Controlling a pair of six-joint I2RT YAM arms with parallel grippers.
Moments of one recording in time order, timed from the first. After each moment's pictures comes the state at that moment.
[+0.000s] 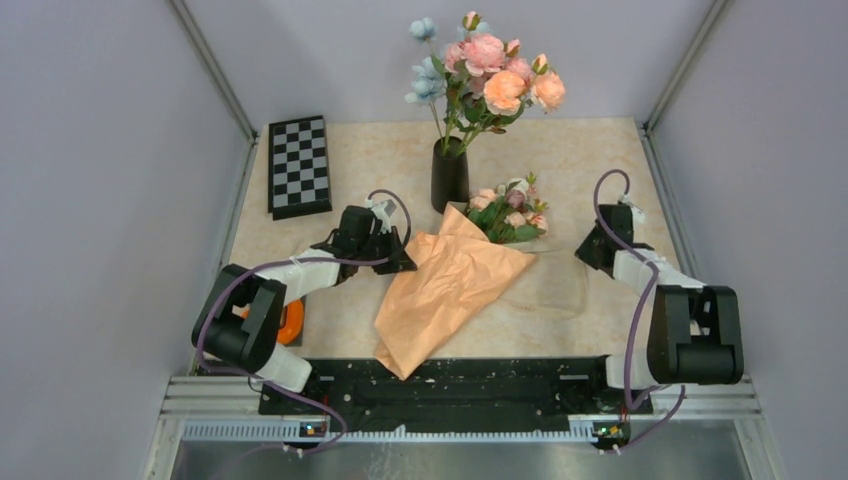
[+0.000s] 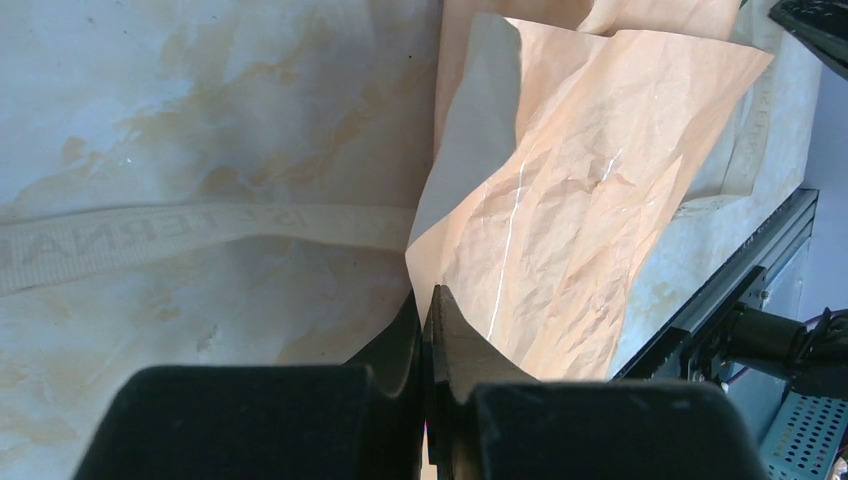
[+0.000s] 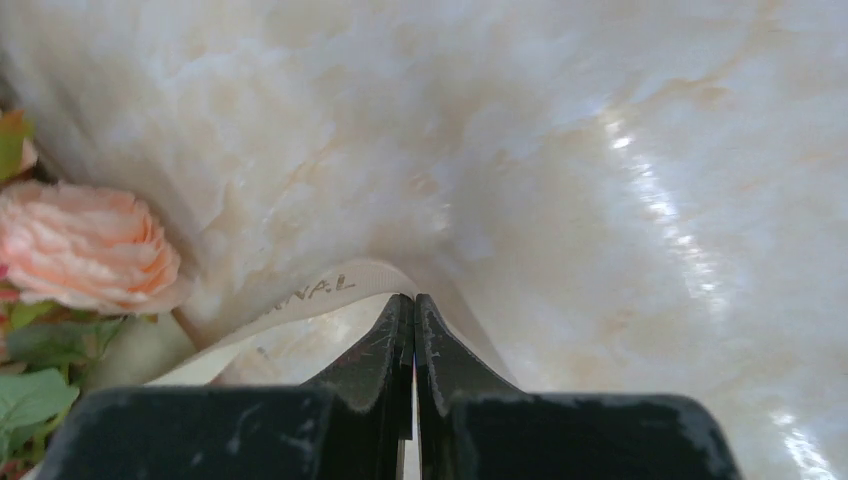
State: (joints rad) left arm -0.40 1.52 0.71 0.05 0.46 -0.54; right arm -0.01 1.40 0.64 -0.12 0.14 0.55
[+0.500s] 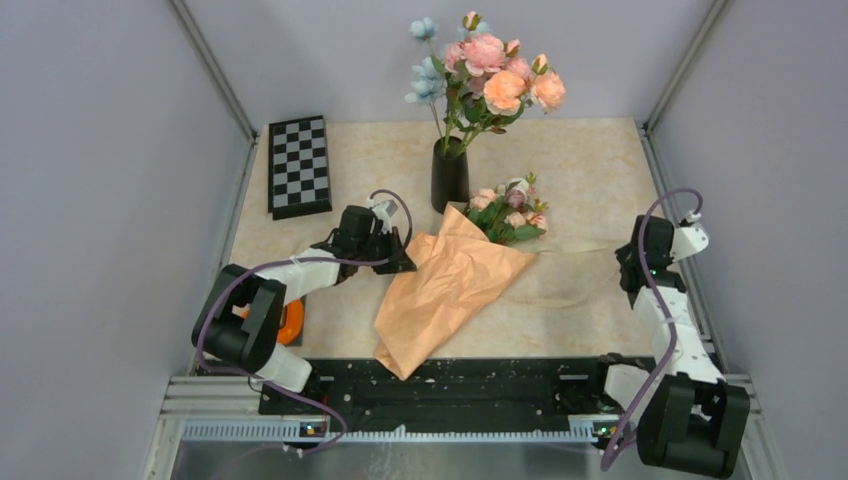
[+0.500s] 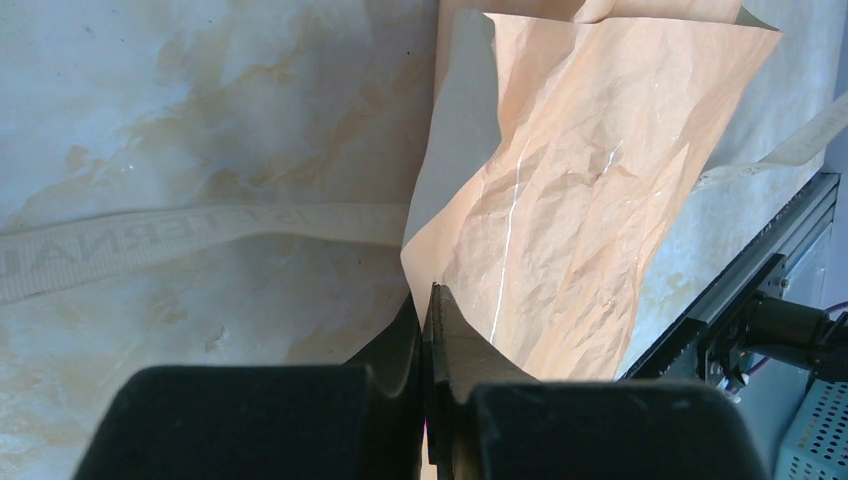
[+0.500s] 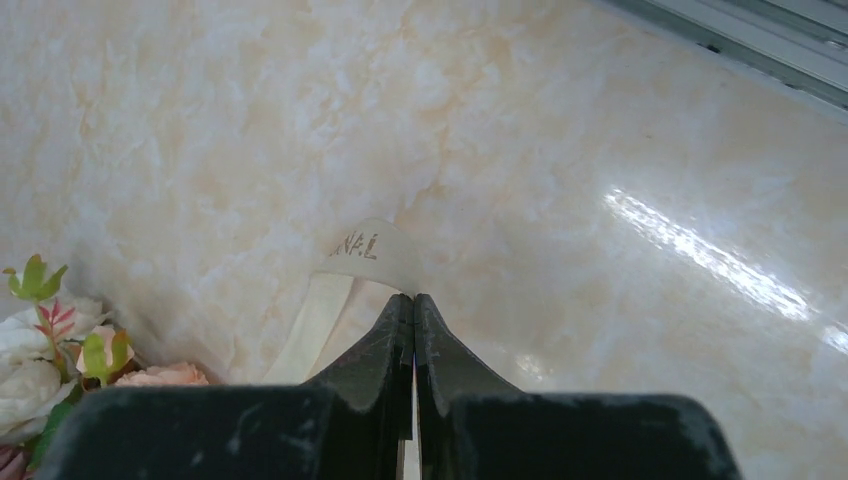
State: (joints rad) left arm -0.40 1.52 0.71 0.04 0.46 -0.50; right arm -0.18 1.02 0.58 -0.25 0.37 0.75
